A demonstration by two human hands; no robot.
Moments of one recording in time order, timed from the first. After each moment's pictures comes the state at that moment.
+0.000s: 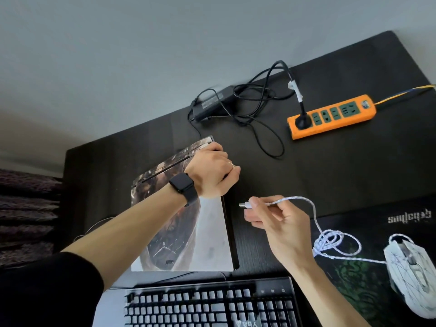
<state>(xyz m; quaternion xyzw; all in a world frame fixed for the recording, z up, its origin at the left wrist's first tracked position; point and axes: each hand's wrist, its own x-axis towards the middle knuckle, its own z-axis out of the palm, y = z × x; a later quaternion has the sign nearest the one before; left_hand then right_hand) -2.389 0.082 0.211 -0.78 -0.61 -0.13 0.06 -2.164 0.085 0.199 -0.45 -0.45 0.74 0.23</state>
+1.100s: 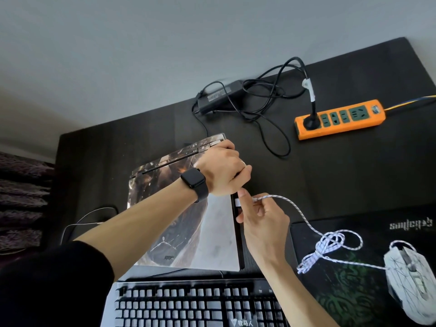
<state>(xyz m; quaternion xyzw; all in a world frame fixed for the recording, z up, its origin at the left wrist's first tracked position) -2.383 0.083 0.196 -0.76 -0.65 -0.10 0.03 -2.206 0.061 0.199 -0.54 -0.54 0.62 0.20</state>
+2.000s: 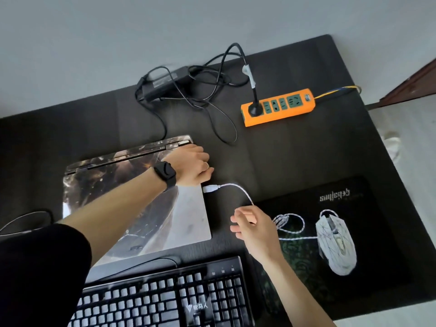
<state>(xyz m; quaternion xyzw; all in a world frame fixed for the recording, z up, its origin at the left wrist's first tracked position) -2.371 0.098 0.118 -0.80 -0.59 -0.04 0.01 -2.106 0.080 0.143 -0.56 -0.50 0.66 0.07</state>
